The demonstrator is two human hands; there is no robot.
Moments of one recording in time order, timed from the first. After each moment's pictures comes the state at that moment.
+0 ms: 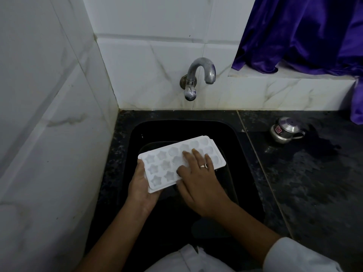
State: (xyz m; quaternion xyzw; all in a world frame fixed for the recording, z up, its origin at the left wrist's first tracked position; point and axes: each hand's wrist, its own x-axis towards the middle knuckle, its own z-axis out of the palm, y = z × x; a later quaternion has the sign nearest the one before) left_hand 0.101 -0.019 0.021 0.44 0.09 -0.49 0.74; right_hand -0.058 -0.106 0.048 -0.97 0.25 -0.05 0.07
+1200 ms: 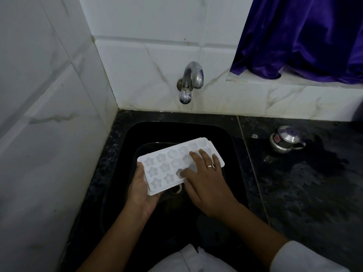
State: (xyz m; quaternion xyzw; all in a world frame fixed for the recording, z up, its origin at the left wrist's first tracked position) left_hand 0.052 -0.047 0.032 0.42 0.11 -0.47 0.77; right_hand -0.106 -0.161 0.052 -0.97 0.22 -0.07 0.09
